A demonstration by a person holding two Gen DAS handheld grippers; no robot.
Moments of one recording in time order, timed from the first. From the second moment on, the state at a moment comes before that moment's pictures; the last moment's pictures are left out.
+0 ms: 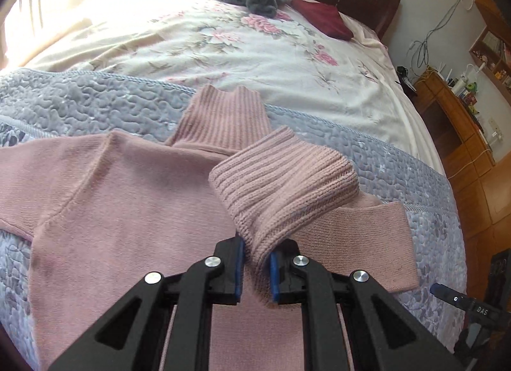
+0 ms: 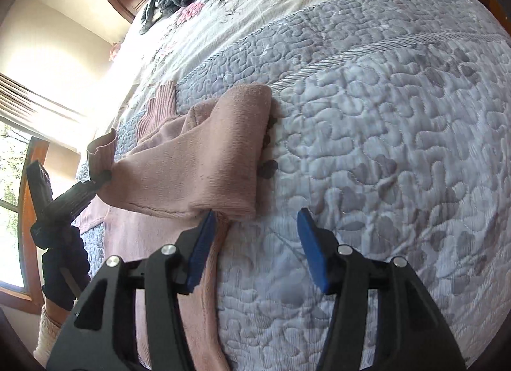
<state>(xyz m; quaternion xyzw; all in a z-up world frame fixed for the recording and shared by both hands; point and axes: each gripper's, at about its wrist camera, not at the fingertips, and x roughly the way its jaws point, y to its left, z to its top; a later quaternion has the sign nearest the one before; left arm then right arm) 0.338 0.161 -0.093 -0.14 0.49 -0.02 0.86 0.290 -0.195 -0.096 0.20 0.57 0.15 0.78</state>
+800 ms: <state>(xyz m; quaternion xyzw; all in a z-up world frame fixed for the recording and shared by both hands) 0.317 0.329 -0.143 -0.26 0.49 0.10 0.83 0.326 -0.124 -0.141 0.14 0.62 0.12 0.76</state>
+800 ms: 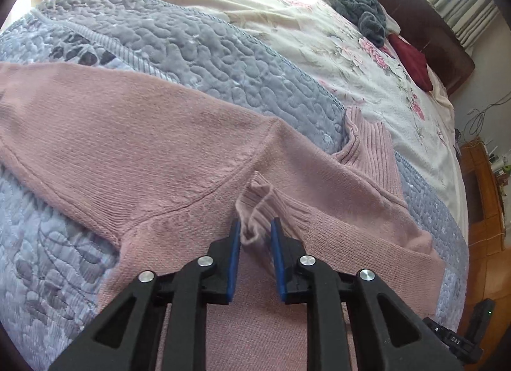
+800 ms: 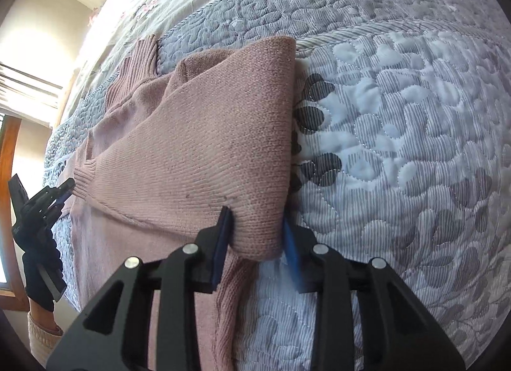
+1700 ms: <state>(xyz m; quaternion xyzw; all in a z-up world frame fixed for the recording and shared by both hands) 0.294 0.300 -0.126 -0.19 0.50 0.03 0.84 0.313 -0.062 -0.098 0.12 0.59 0.17 0.78</state>
